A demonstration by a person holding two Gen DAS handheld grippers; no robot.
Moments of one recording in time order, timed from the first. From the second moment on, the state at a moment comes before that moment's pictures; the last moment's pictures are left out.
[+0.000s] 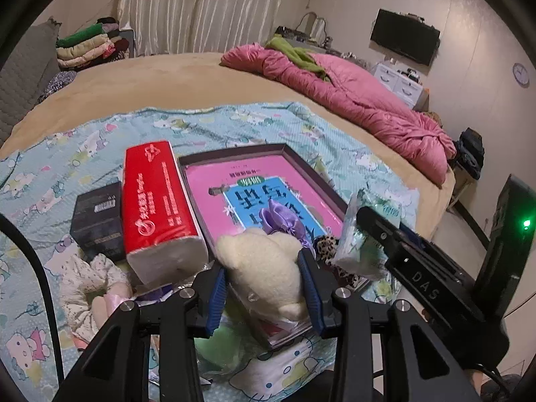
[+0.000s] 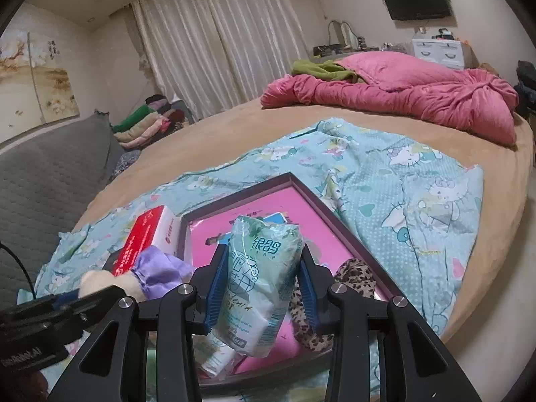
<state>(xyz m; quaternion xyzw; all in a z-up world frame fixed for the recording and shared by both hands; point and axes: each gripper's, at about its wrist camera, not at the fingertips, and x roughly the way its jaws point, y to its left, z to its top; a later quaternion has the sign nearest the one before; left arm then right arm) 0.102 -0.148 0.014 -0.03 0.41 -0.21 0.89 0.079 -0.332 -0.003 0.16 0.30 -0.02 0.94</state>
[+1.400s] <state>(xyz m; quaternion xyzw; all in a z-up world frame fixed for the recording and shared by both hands) 0.125 -0.173 -0.037 -0.03 0.48 -0.22 0.85 0.105 -0.346 -0.060 0.15 0.39 -0.03 0.91</state>
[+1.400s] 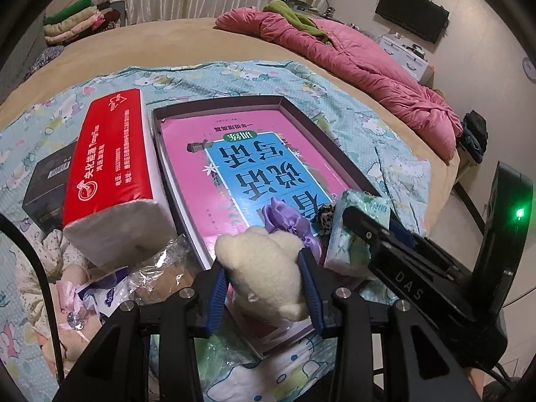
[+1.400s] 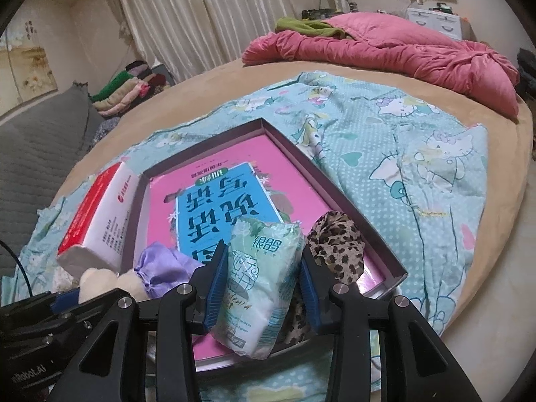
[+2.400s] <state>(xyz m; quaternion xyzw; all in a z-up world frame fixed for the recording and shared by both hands) 0.124 -0.165 -0.038 -0.03 0.48 -0.20 0.85 0.094 -0.352 -0.046 0.15 0.35 -0.06 0.92</state>
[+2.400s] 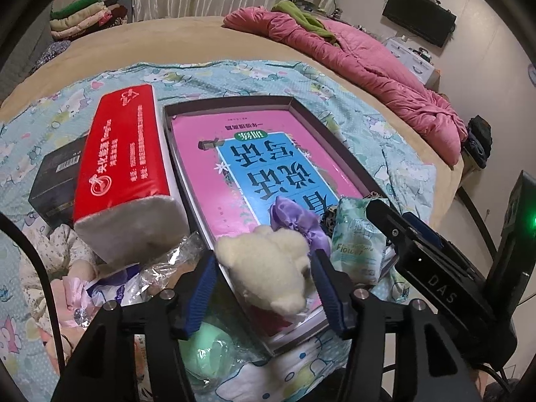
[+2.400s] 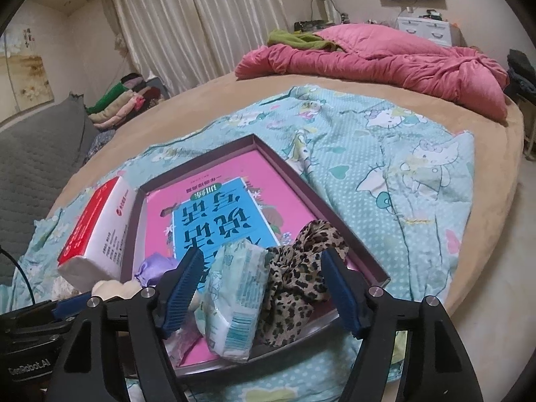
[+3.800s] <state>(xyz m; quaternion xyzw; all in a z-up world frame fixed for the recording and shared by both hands) 0.096 -0.136 0.026 -0.02 0.41 -0.19 0.89 0.074 -0.340 -0.002 0.13 0.29 -0.07 0.95</state>
